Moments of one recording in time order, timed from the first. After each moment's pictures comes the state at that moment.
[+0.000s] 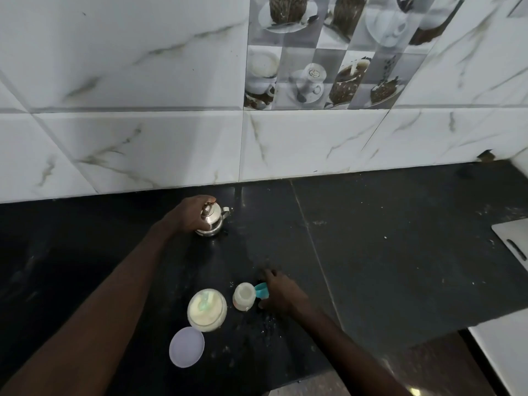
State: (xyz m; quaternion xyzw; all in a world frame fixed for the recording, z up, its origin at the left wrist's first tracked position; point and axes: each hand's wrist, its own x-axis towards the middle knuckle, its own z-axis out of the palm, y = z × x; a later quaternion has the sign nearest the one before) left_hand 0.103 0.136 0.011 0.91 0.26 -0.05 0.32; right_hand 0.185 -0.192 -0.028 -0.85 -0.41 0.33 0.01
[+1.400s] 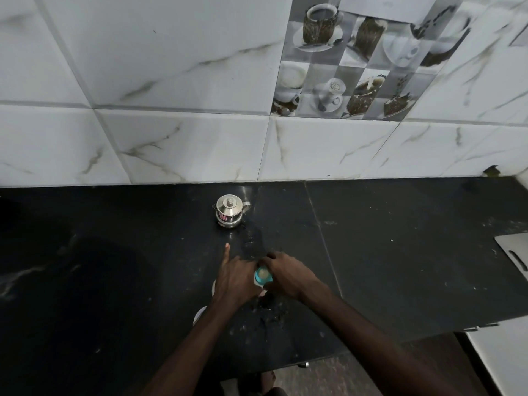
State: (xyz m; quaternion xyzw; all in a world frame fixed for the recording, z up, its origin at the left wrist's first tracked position) left_hand 0.019 -0.069 0.020 0.96 0.25 -0.08 0.14; right_hand 0.144 -0.174 0.055 -0.79 -0.58 0.20 0.00
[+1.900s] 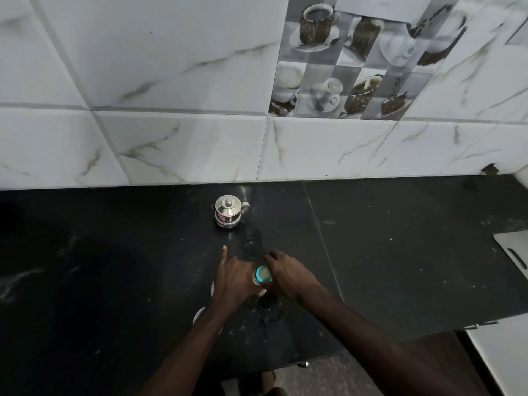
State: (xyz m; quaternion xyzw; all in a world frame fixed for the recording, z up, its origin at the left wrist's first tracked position) left_hand 0.020 -0.067 0.011 0.95 0.26 -0.08 0.13; right_hand 0.143 -0.181 0.049 -0.80 -0.57 0.17 0.04
